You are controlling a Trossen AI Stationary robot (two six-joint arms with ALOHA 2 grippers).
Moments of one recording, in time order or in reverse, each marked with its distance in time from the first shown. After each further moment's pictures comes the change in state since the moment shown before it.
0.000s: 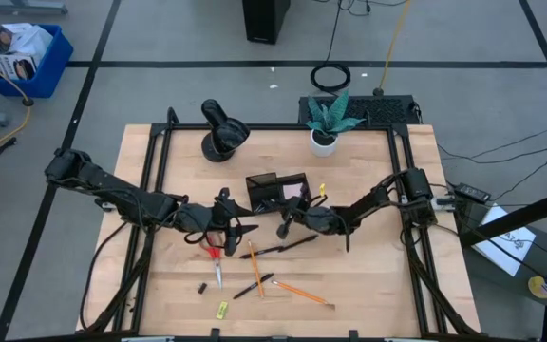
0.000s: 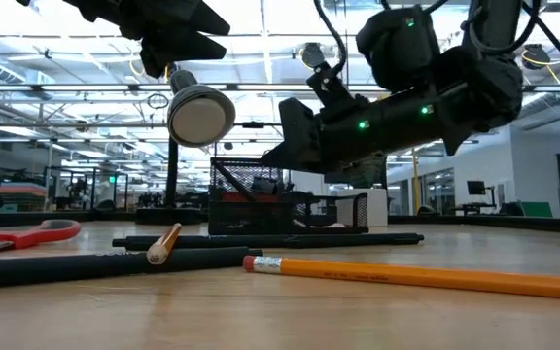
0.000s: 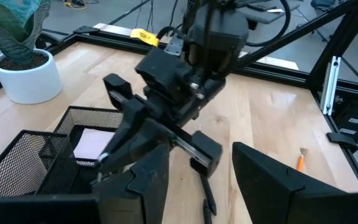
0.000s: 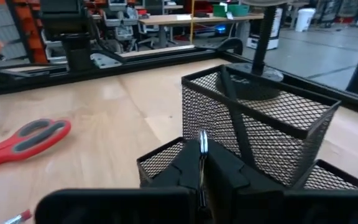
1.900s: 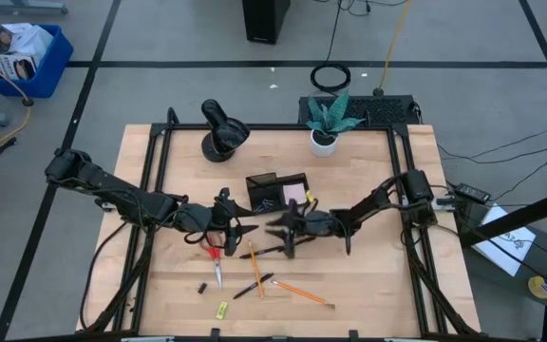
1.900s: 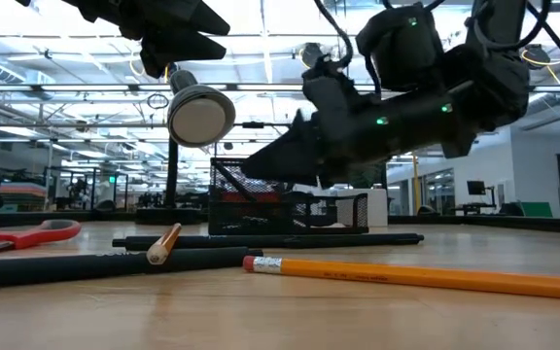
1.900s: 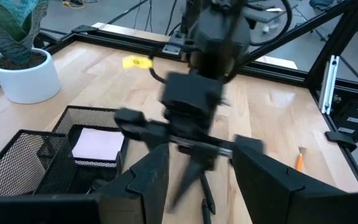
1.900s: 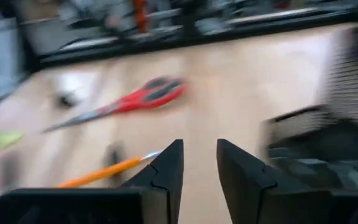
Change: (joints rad) left arm 0.000 0.000 0.000 -0.001 0.007 0.000; right arm 0.034 0.000 0.002 -0.056 -0.409 0.053
